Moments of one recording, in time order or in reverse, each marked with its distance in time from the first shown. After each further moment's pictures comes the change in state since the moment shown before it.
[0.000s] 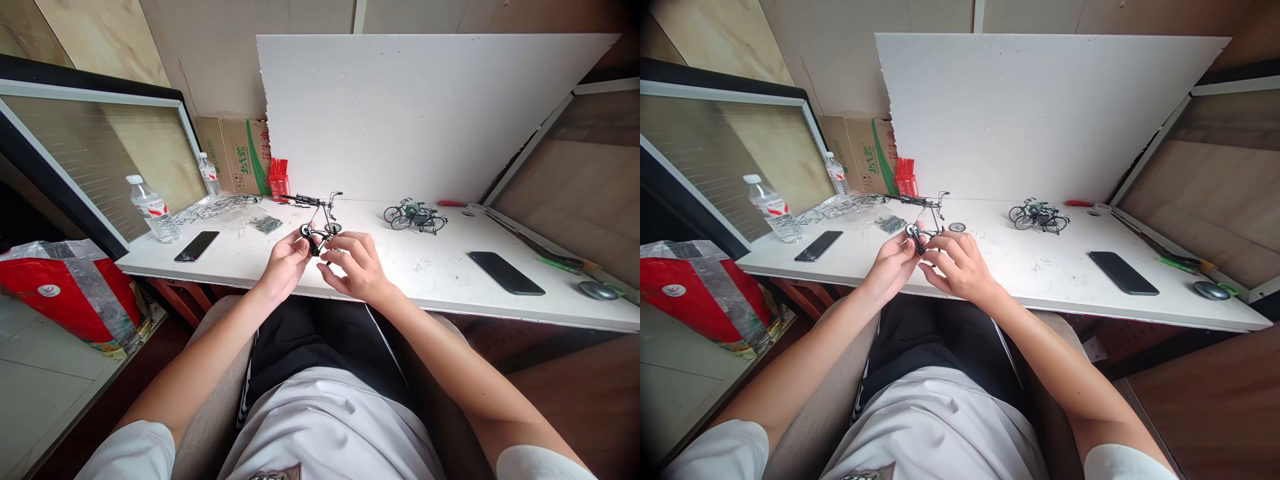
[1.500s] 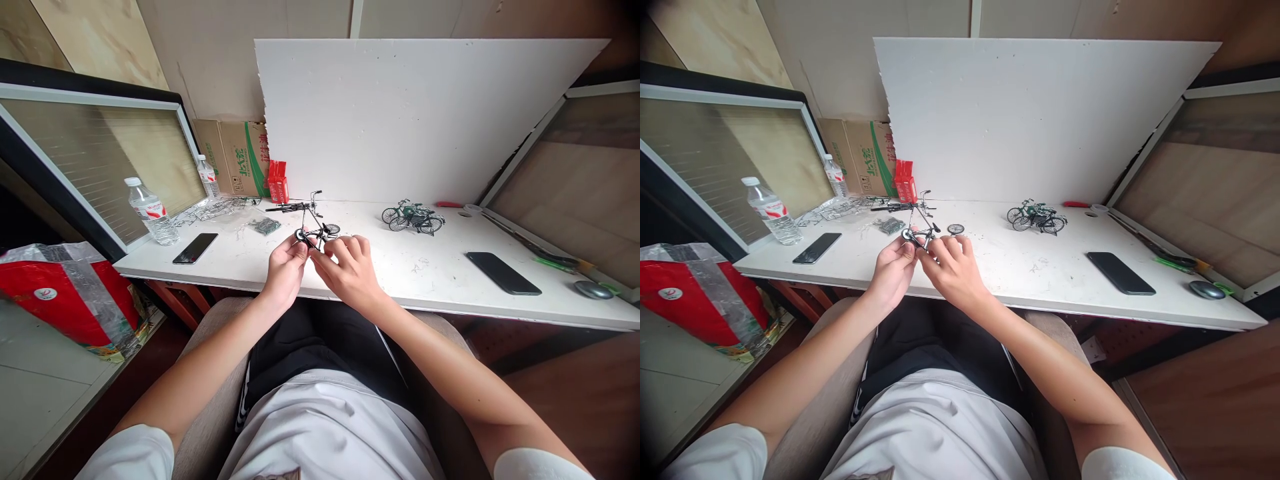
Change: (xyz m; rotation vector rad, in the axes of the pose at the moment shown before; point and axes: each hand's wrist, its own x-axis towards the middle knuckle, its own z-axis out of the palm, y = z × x) left_hand -0.007 -0.012 0.012 0.020 0.119 0.124; right_hand -0.002 -0.016 0.009 -0.292 -0.143 0.082
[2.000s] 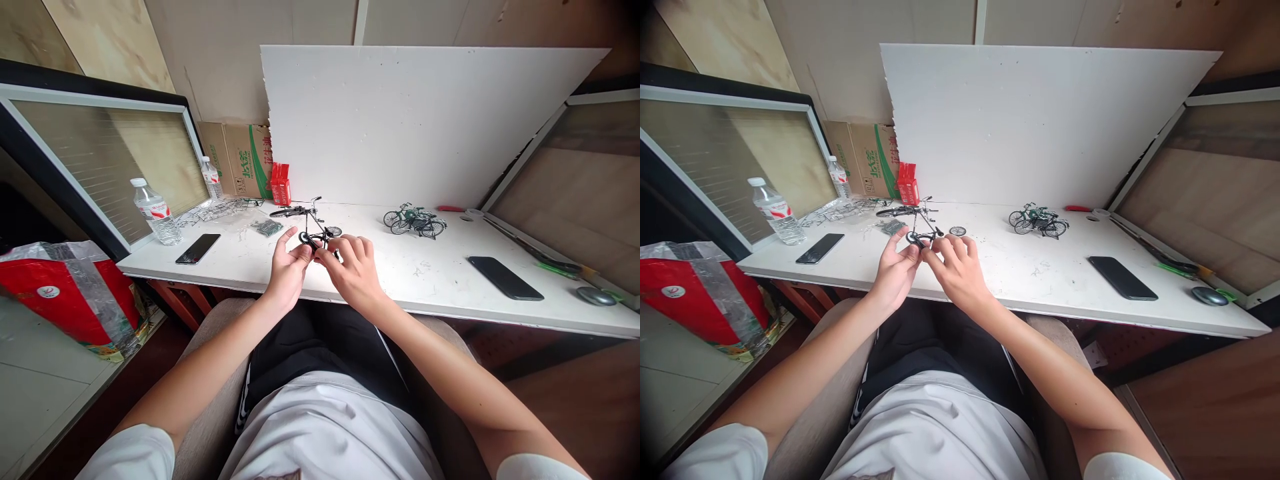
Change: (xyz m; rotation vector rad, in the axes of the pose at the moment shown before) left_hand -0.004 0.000 -0.002 -0.004 0.072 -0.040; right_hand -0.006 0.001 0.006 0.049 -0.032 0.070
